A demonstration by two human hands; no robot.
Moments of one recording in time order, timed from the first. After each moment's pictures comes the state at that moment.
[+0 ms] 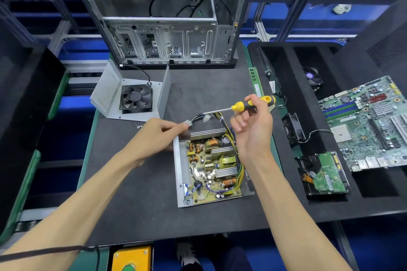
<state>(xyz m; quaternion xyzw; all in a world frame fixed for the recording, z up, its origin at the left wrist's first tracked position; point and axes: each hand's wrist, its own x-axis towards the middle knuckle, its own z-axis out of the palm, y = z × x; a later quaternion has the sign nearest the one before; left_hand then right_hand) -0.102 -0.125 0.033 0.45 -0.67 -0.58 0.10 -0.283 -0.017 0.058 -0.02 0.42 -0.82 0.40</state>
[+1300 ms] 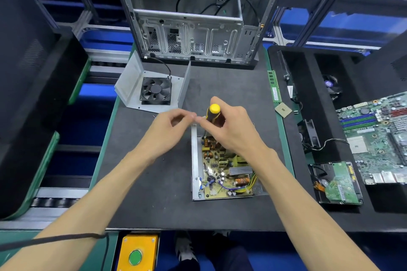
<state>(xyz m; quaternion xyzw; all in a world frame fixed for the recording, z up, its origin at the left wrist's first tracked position) -0.087 -0.118 0.033 0.46 -0.68 -0.53 0.20 -0.258 -0.041 0.044 -0.64 0.65 -0.38 0.15</state>
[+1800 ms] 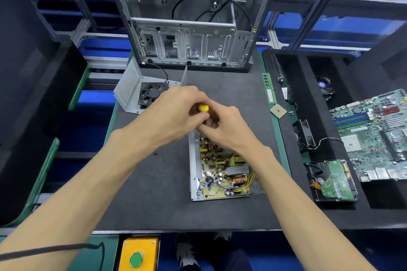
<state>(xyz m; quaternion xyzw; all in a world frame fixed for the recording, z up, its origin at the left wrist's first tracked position) -0.105 -0.121 0.115 0.27 -0.92 -0.24 0.16 -0.257 -0.045 0.049 -0.63 0.65 -0.38 0.22</state>
